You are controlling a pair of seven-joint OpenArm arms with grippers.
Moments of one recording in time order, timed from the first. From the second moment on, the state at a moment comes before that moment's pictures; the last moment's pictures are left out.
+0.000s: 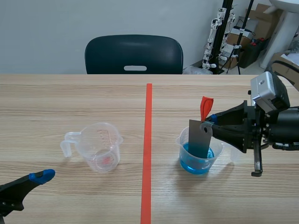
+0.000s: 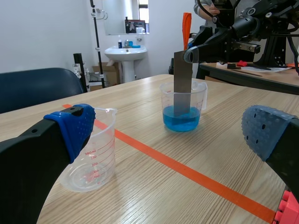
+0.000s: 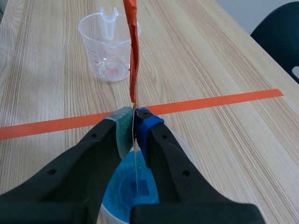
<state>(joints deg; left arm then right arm) 25.5 -23.8 12.9 58.0 17.9 -22.5 -89.0 13.8 47.6 -41.0 68.4 0.7 44.4 47.5</state>
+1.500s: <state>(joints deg) 25.5 -23.8 12.9 58.0 17.9 -22.5 -89.0 12.7 48.8 -41.0 71.2 3.8 39.9 42.9</state>
